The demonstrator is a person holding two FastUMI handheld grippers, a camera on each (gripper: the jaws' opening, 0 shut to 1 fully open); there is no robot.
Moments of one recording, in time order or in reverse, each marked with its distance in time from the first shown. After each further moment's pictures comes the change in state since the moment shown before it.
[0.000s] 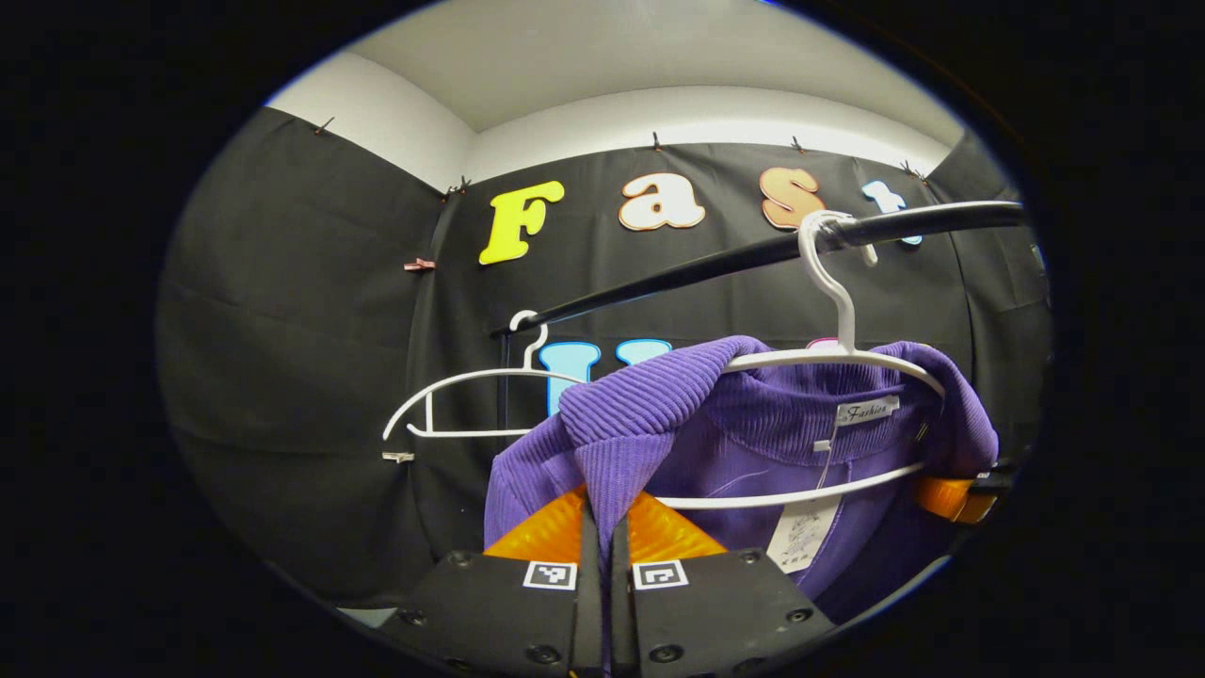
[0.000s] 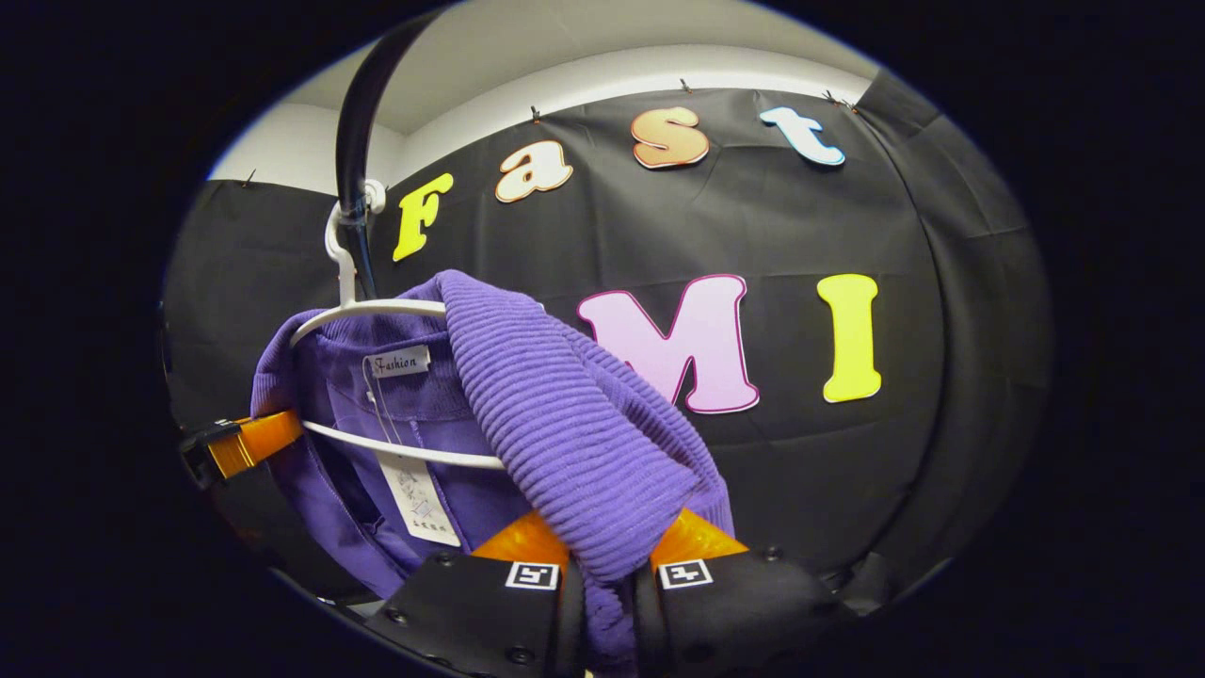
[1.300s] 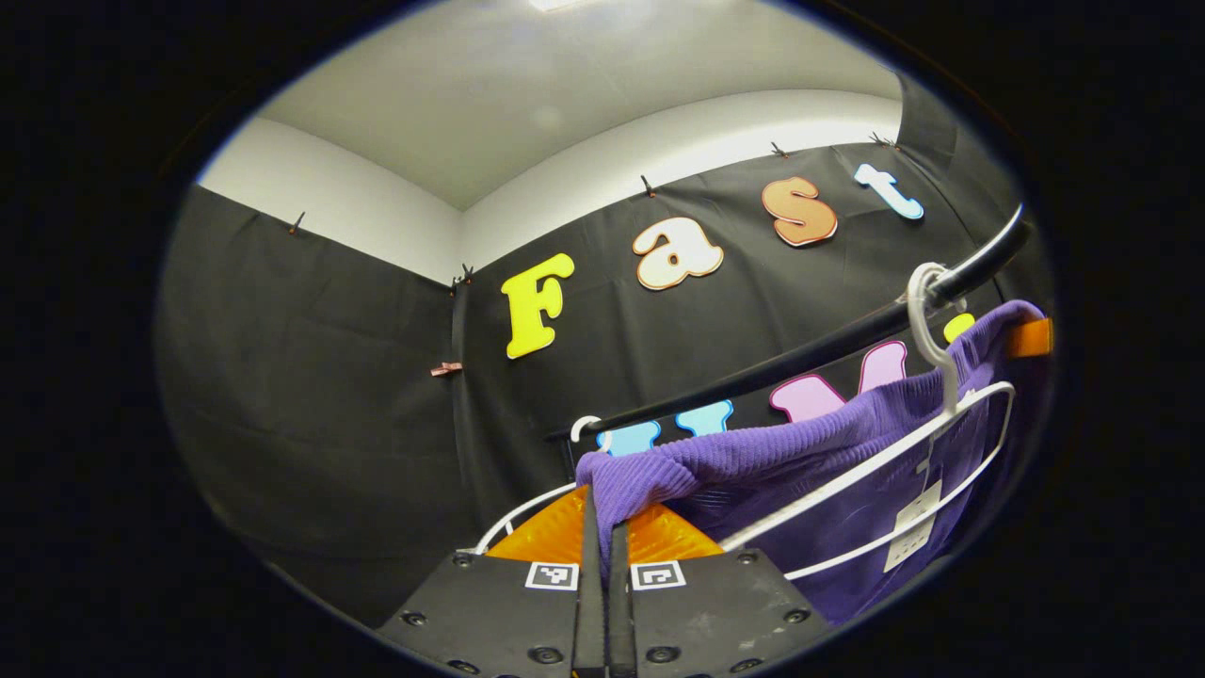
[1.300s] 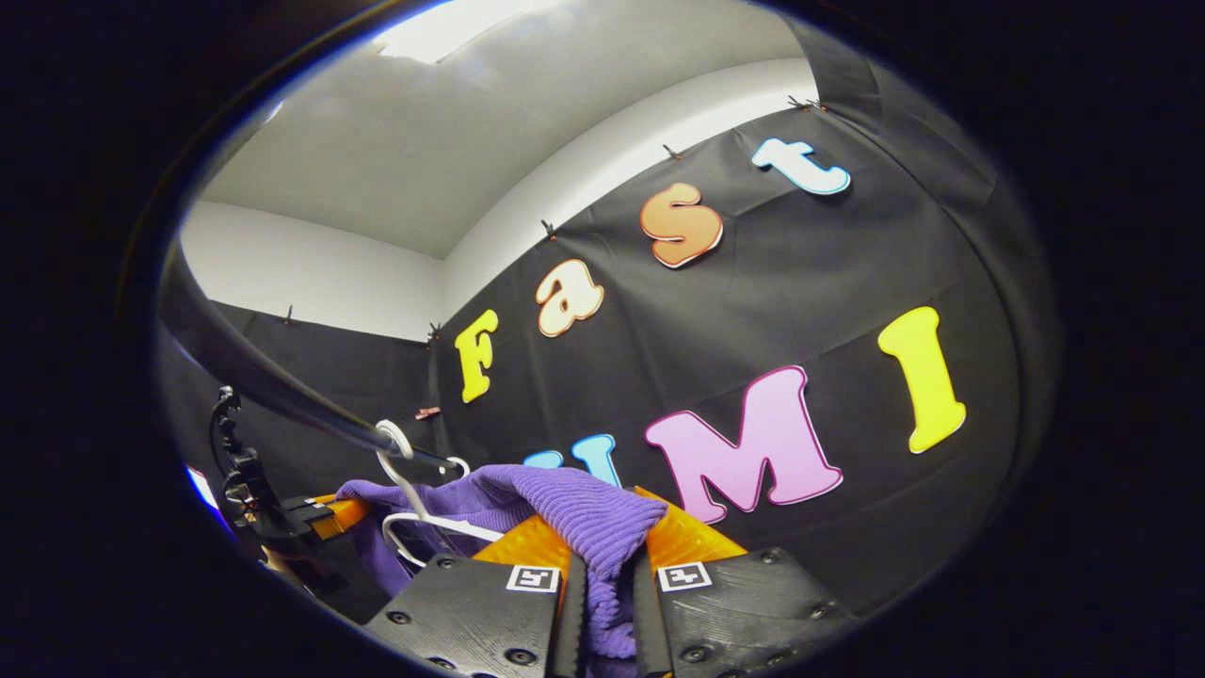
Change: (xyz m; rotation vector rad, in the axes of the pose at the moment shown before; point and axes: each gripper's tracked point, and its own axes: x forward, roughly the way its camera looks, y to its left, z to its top) left arm 0.045 0.080 0.102 0.241 -0.209 0.117; right arm 0.015 0.003 0.144 0.266 -0.330 0.268
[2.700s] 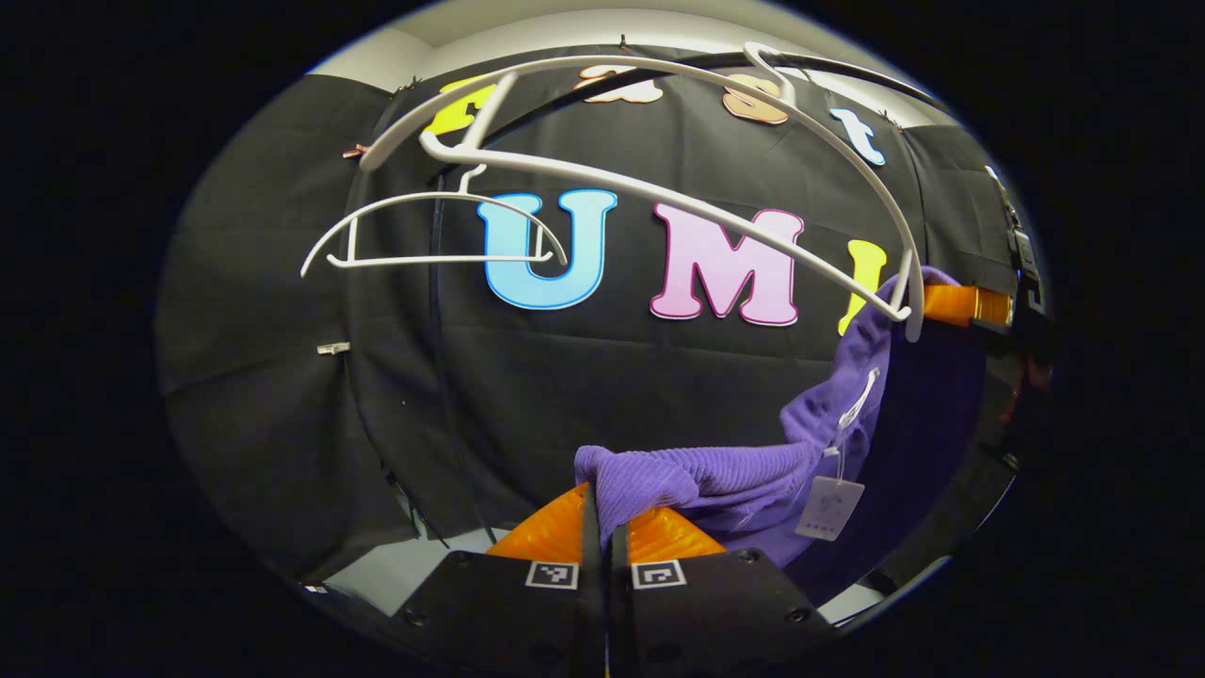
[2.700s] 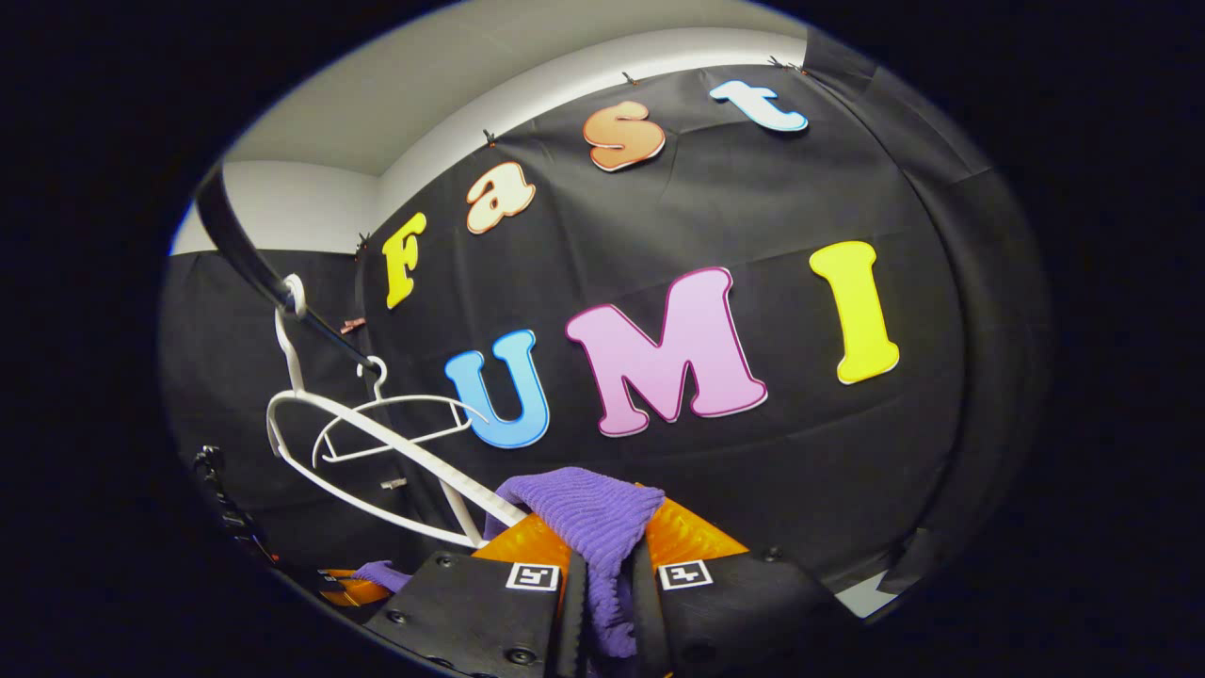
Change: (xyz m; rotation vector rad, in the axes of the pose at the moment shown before) left arm -0.139 -0.163 -0.206 -0.278 0.582 -0.375; right arm -0.055 -0.076 -0.119 -0.070 0.336 -0.271
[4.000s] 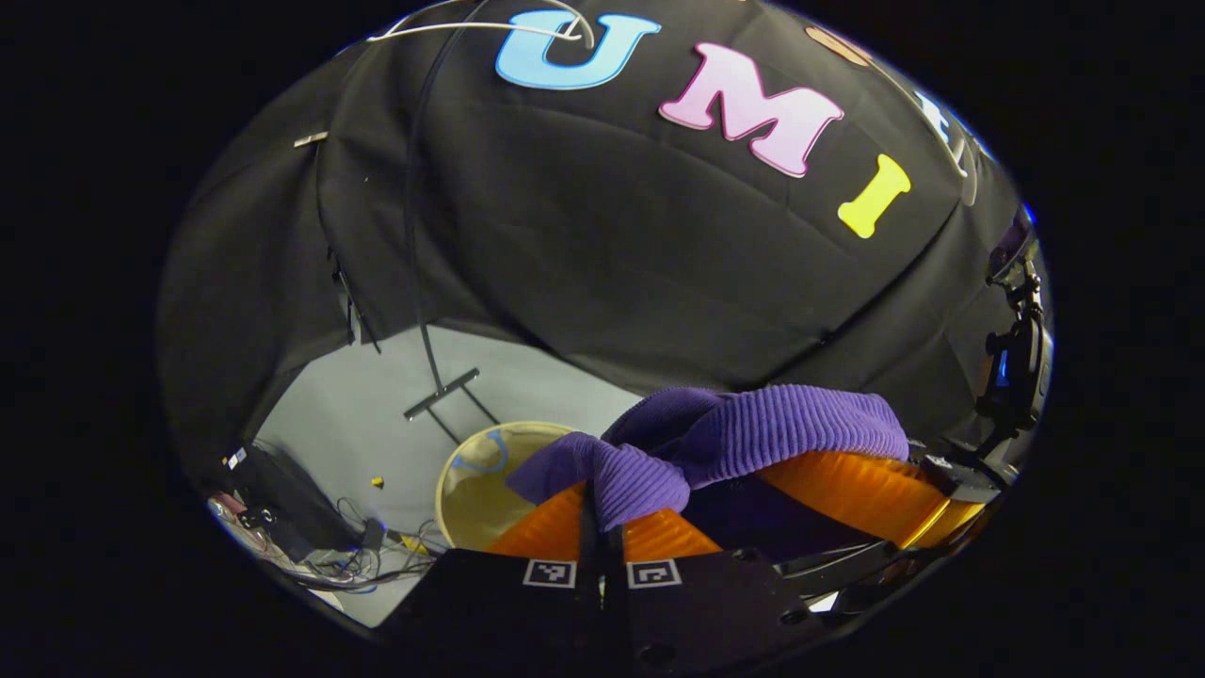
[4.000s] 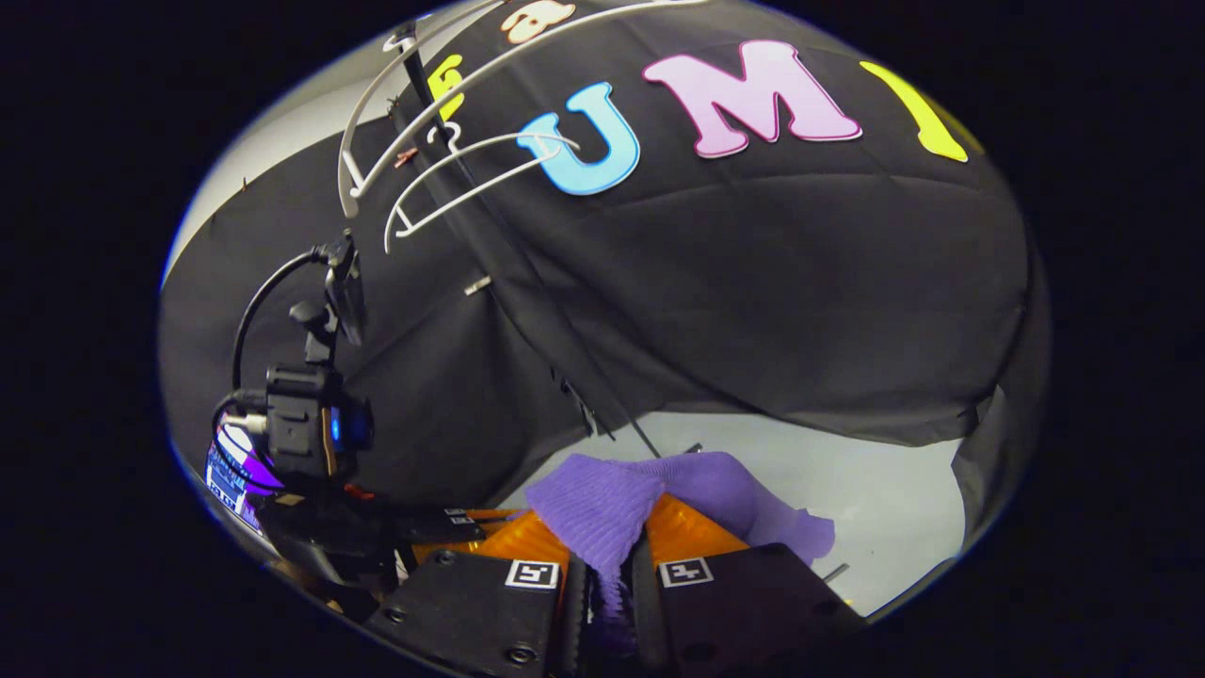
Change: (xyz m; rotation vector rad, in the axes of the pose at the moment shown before) left arm -0.039 -0.045 -0.190 -0.275 0.619 -0.141; right arm -0.125 0.115 -0.285 0.066 0.736 0.246
